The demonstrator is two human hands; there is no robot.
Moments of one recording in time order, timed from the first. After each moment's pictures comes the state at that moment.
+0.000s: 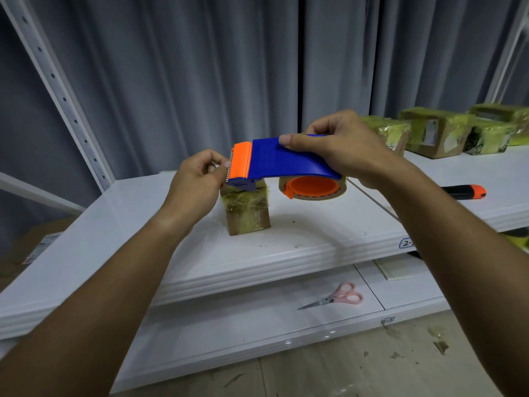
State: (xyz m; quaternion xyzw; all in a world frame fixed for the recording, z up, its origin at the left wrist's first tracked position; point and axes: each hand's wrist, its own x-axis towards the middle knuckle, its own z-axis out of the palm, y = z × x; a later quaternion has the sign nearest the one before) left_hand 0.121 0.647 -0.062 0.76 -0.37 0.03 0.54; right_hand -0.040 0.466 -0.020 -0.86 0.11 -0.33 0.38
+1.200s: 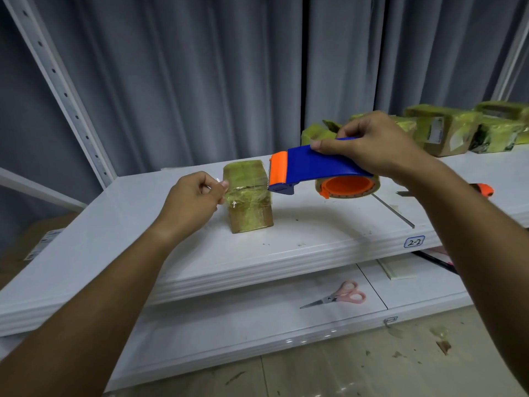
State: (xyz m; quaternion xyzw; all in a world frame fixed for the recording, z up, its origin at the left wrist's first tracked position) left_hand 0.143 0.660 -0.091 0.82 -0.35 0.04 0.46; right_hand -0.052 0.431 -0.026 -0.88 0.18 -0.32 0.30
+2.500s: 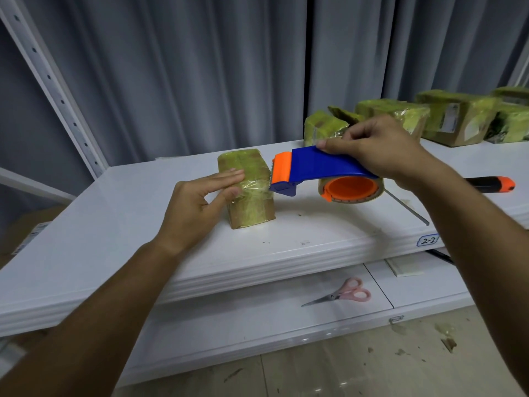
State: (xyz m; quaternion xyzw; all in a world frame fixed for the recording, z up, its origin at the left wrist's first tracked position) left_hand 0.158 0.651 -0.129 0.69 -0.54 0.16 0.46; right_hand -0.034 0.412 -0.053 -0.87 0.20 -0.30 0.33
